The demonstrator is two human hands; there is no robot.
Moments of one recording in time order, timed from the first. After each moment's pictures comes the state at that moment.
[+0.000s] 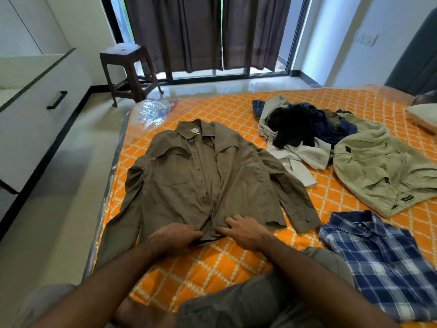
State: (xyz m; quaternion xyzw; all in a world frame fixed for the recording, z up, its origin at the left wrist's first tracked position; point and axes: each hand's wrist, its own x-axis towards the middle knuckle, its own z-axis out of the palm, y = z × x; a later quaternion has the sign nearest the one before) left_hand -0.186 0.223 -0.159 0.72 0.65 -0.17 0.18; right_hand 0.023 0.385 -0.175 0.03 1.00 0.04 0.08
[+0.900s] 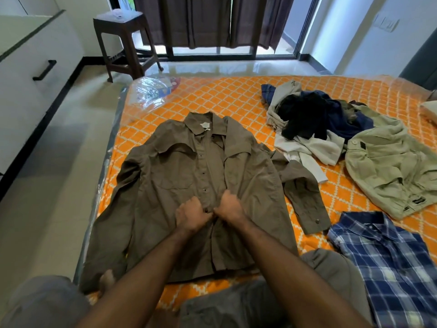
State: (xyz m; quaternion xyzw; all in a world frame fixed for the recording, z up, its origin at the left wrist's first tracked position) left_hand -0.178 0.280 -0.199 0.34 0.91 0.13 0.21; right_hand -0.080 0.373 -0.167 0.49 0.81 -0.31 0.07
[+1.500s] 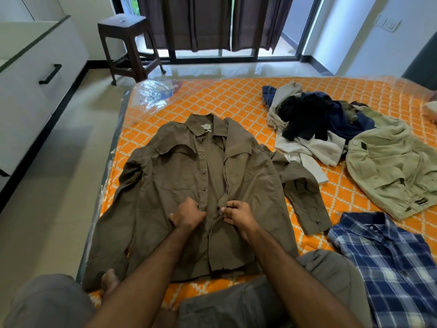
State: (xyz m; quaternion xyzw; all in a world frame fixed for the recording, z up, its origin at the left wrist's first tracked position) left_hand -0.178 0.278 -0.193 0.21 0.93 0.17 0.25; right_hand -0.043 0.370 -0.189 0.48 0.52 -0.70 -0.11
